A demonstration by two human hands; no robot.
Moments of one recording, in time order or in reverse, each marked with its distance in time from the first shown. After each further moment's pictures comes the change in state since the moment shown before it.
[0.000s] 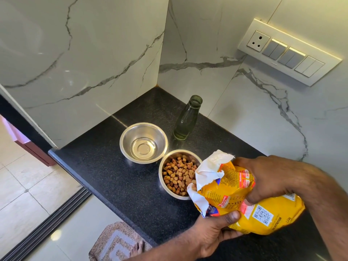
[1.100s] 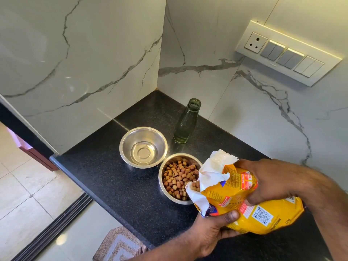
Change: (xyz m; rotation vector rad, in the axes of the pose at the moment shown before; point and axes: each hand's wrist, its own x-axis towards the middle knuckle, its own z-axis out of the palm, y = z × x) left_hand 0.008 0.008 -0.002 0.069 0.023 0.046; right_hand 0.009 0.022 0.009 0.101 0.032 -0.042
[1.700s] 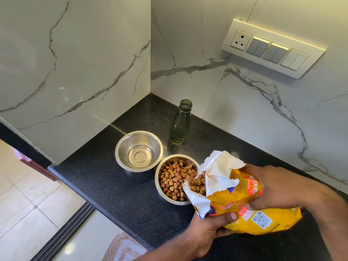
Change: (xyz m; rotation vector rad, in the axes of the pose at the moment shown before) left_hand 0.002 -0.005 -0.001 0.135 0.062 0.016; right_hand -0.016 0.026 0.034 0.144 0.144 -0.097
